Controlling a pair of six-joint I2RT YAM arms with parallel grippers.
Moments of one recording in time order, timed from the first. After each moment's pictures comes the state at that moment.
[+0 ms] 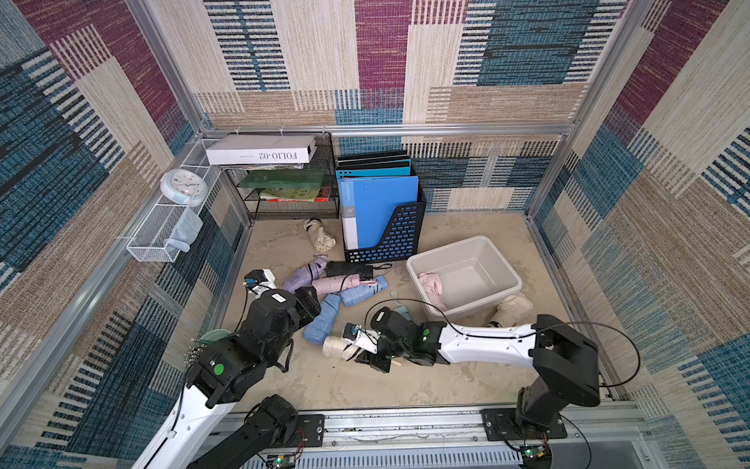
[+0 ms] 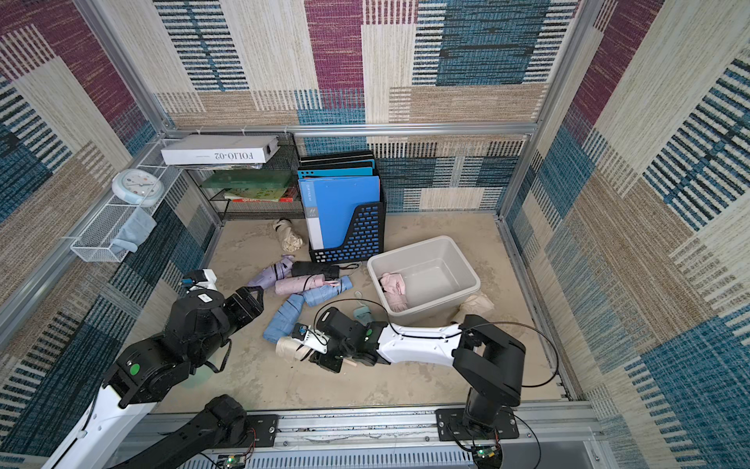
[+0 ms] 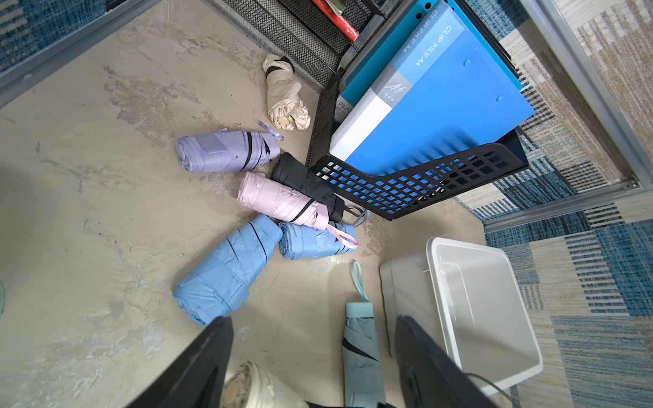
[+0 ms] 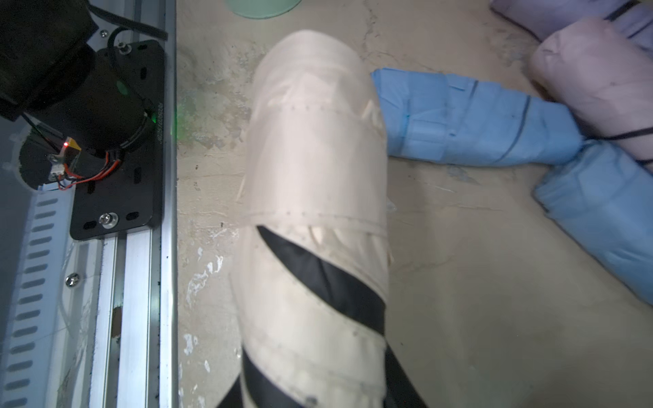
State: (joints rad) left arm -0.58 0.74 1.06 -0.92 -0.39 -0.91; right arm 1.16 1.61 0.97 -0.10 -0.15 -0.14
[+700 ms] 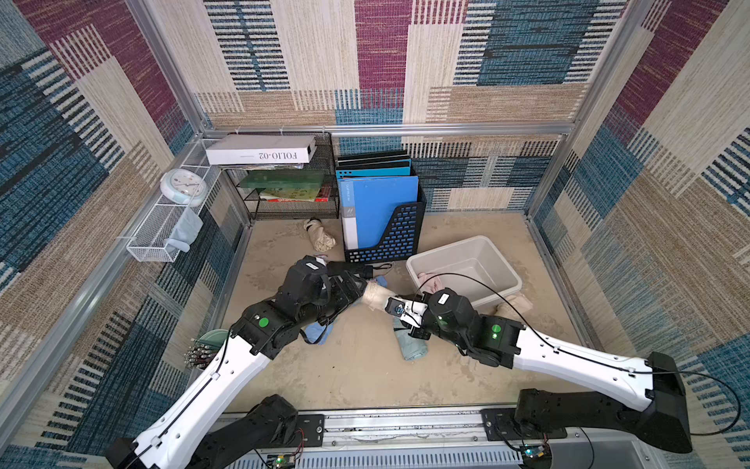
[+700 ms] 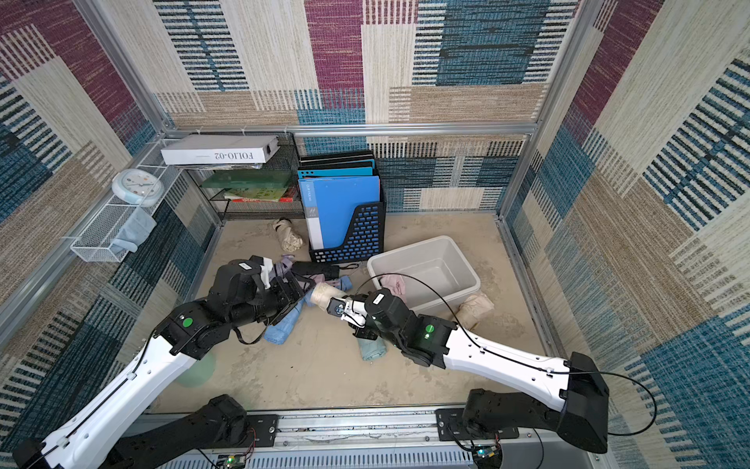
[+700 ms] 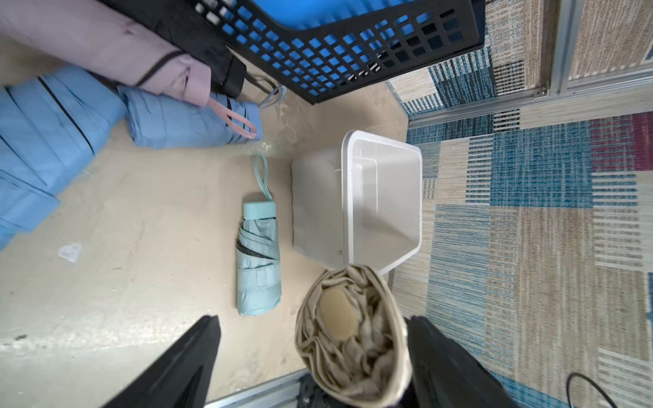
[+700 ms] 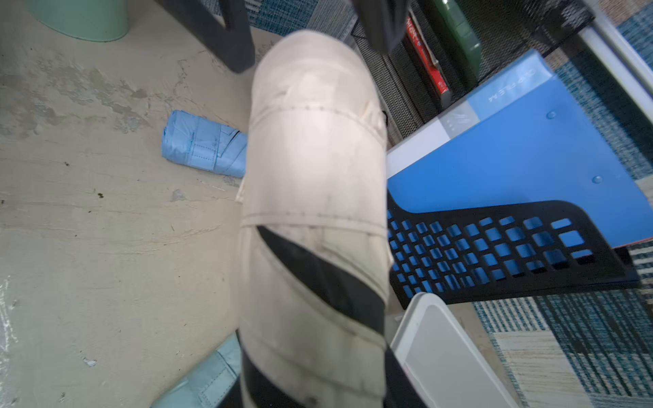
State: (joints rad) left arm -0.58 0.98 1.08 -0.73 0.14 -1.16; right arm 1.10 1.17 0.92 -0.20 0.28 -0.54
